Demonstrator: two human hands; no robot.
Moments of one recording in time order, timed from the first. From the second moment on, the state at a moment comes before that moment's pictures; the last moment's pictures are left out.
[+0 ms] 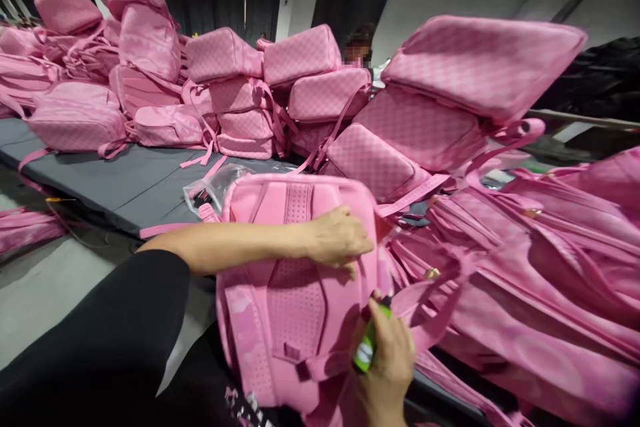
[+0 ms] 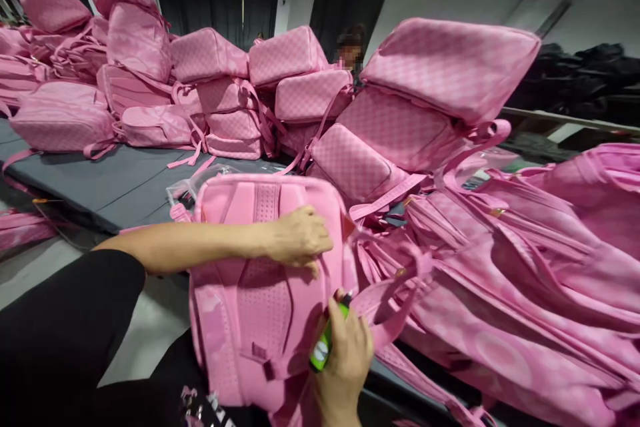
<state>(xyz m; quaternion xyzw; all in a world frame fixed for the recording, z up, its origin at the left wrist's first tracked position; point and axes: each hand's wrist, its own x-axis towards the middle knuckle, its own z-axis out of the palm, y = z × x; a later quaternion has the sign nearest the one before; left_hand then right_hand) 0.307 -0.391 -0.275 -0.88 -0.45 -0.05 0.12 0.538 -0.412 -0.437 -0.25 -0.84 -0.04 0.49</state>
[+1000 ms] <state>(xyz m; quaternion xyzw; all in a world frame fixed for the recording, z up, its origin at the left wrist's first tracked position) 0.287 -0.416 -0.315 -0.81 -0.58 -0.06 0.05 0.485 -0.420 -0.421 -0.23 -0.82 0.06 0.52</state>
